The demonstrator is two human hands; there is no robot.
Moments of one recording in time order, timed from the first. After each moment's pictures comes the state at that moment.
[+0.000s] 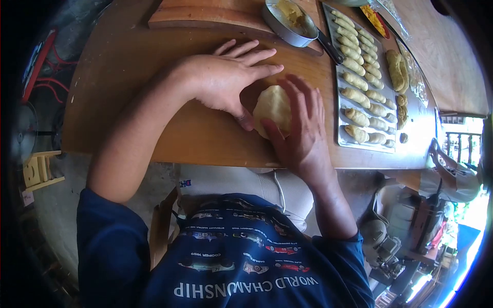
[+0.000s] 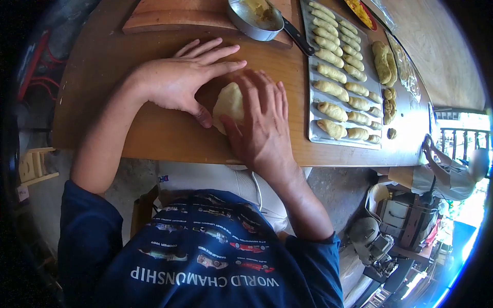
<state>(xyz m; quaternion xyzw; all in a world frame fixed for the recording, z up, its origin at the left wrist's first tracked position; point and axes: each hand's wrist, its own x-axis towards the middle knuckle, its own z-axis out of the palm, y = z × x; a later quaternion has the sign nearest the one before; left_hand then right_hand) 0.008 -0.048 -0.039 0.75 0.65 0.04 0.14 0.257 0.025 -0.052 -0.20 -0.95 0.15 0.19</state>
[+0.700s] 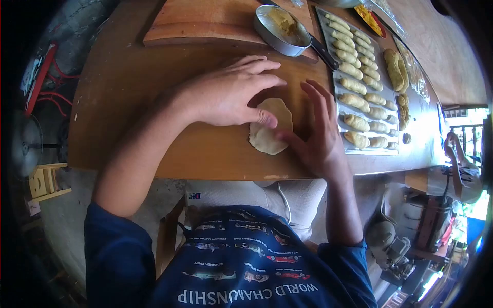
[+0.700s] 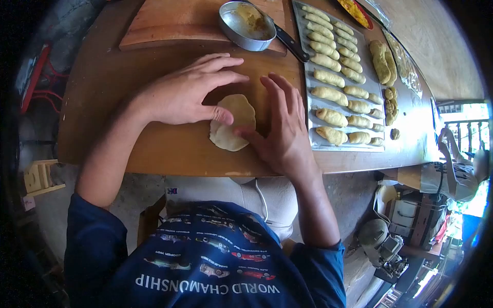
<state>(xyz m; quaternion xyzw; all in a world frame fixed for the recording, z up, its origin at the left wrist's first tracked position) 0.013 -0.038 -0.045 0.75 0.61 0.20 0.18 0.276 0.059 -0.049 -0.21 -0.93 0.22 0.20</state>
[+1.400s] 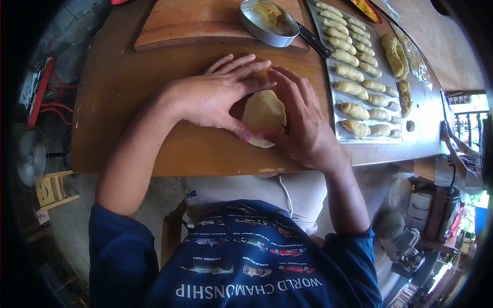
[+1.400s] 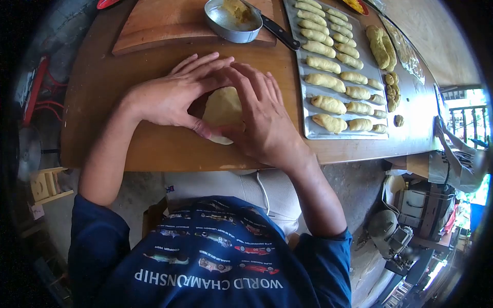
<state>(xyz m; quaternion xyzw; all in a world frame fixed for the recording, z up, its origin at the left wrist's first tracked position) 0.012 -0.040 -0.048 0.80 0.58 0.08 0.15 0.267 0.060 -0.050 -0.16 -0.95 0.22 0.14</state>
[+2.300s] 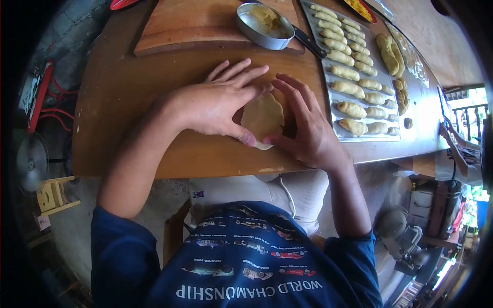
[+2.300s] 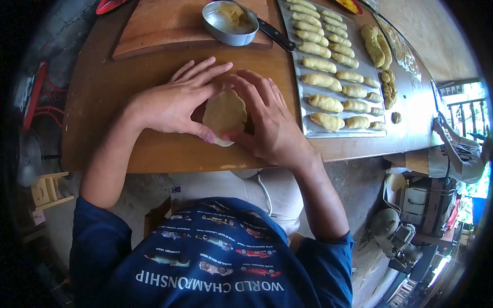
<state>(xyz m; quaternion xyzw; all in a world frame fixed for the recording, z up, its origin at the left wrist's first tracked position) 0.022 -0.045 -0.042 0.79 0.60 0.04 0.16 0.283 0.065 -0.038 -0.15 -0.94 0.26 0.17</state>
